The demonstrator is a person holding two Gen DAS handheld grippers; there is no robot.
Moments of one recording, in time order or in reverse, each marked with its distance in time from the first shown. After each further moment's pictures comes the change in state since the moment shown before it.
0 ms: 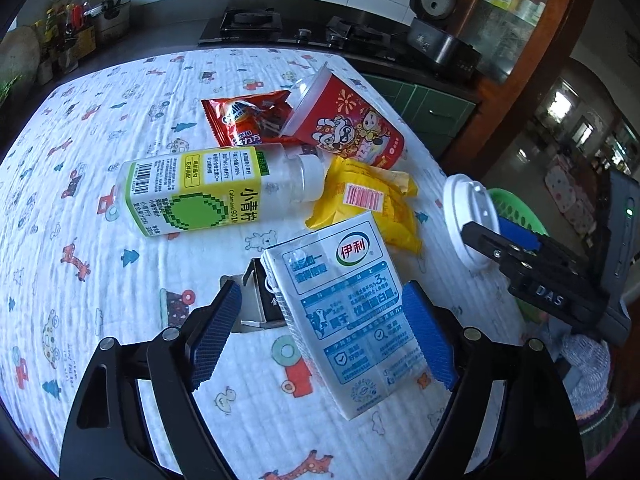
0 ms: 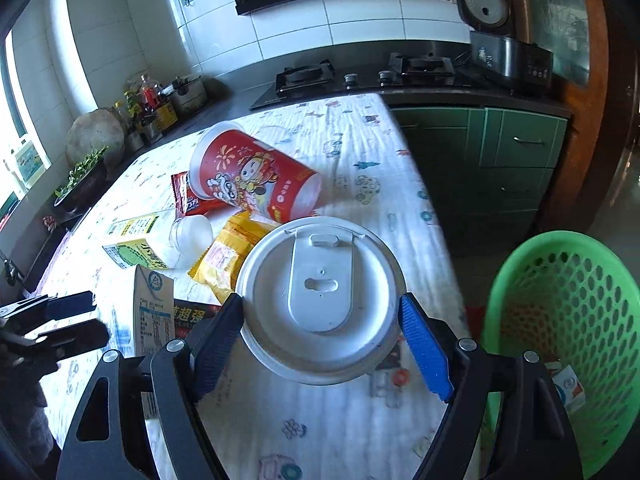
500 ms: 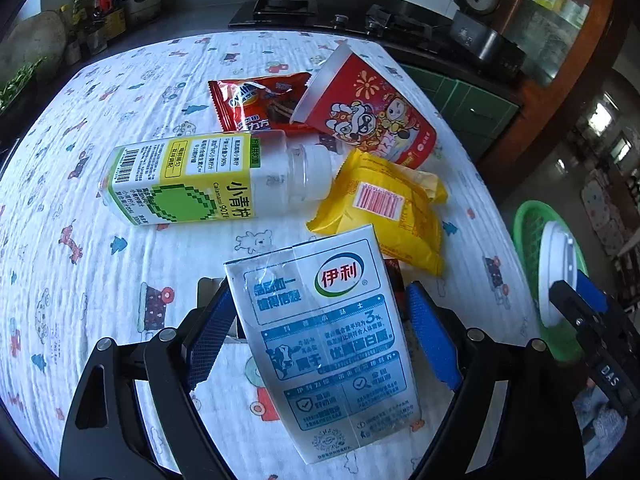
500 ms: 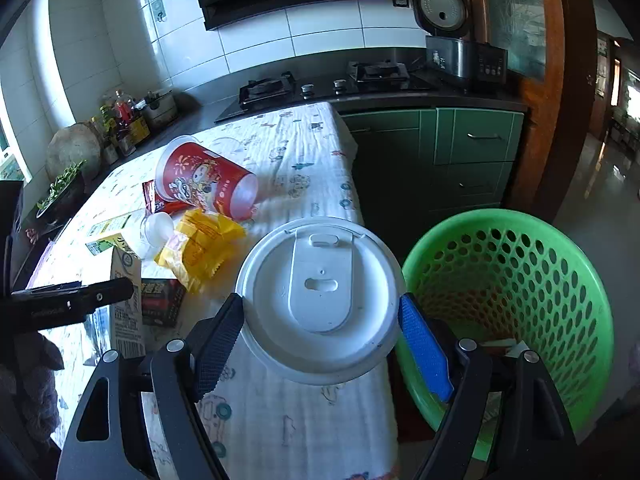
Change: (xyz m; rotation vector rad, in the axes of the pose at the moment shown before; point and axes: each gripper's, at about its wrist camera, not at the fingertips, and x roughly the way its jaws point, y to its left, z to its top) left arm 0.032 -0.021 0.008 -0.082 0.037 0.149; right arm -0.047 -0.045 -0.027 0.047 -0.030 -0.098
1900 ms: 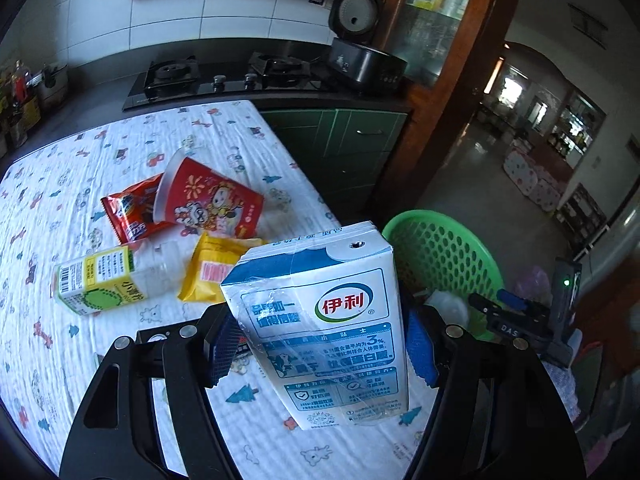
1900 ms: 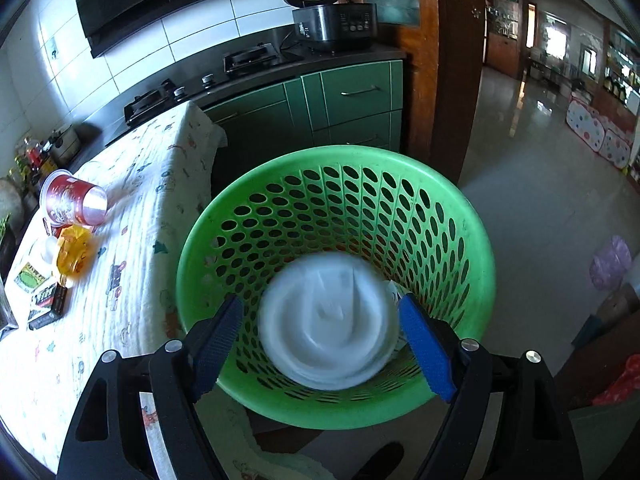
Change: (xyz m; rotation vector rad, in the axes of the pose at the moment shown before) left arm -0.083 -0.091 0.012 0.258 -0.138 -0.289; right arm -0.034 -0.142 -0.045 0.243 0.055 -0.246
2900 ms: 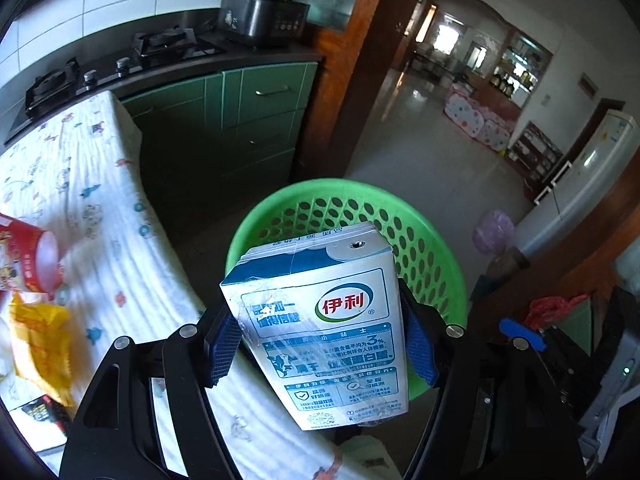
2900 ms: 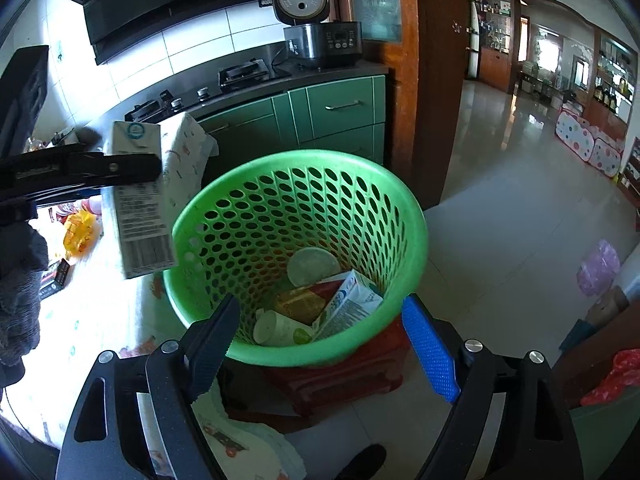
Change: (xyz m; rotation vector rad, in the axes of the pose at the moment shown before) left arm 0.150 -0.137 0.017 0.179 0.148 -0.178; right arm -0.045 -0.031 -0.035 -0.014 -0.058 -0.029
